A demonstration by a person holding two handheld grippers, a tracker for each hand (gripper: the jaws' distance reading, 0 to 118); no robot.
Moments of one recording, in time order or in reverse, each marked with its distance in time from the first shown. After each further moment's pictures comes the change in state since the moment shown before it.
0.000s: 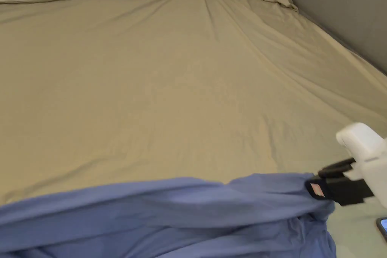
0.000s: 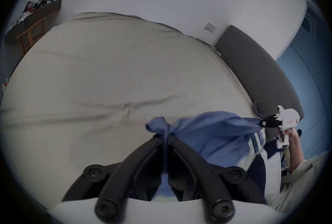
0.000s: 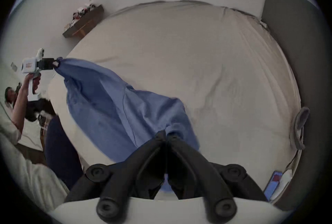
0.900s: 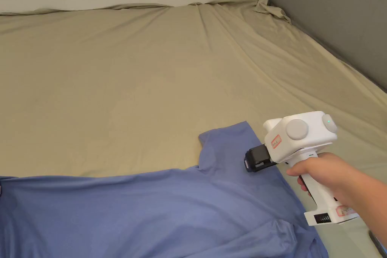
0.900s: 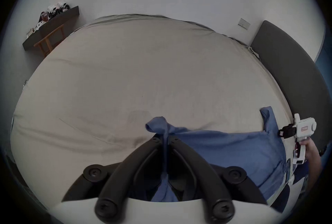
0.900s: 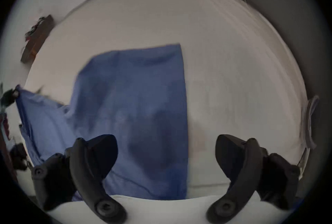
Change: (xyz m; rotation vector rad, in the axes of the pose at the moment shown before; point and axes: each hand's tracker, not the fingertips) left arm 0.011 0.076 -0.154 0.036 0.354 0.042; right arm 0.107 0.106 -0.202 -0.124 -0.213 -0.339
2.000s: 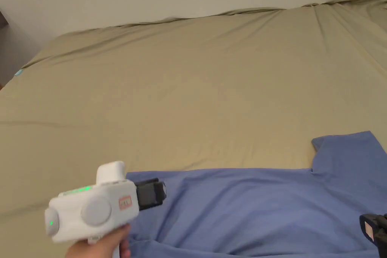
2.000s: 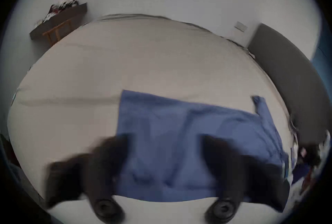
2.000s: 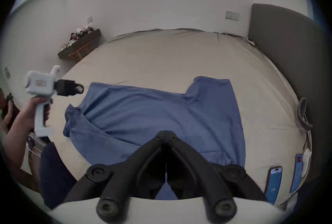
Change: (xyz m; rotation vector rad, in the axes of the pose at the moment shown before) left arm -0.008 -0.069 -0.002 -0.001 0.054 0.109; right arm -0.141 -0.193 0.182 0.475 0.176 0.184
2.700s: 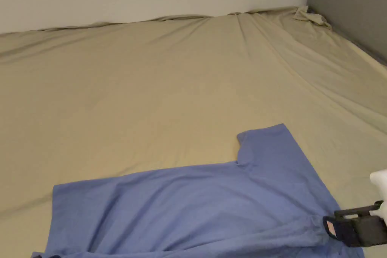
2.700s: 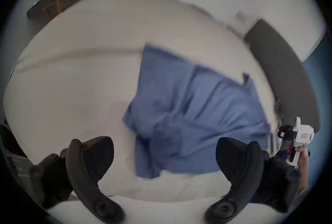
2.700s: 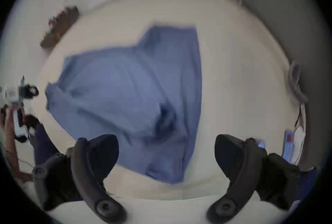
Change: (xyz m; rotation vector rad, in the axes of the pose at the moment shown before) left arm -0.038 -0.068 0.152 -0.031 -0.204 0.028; right arm 0.113 0.007 0.039 -0.147 -0.050 -0.093
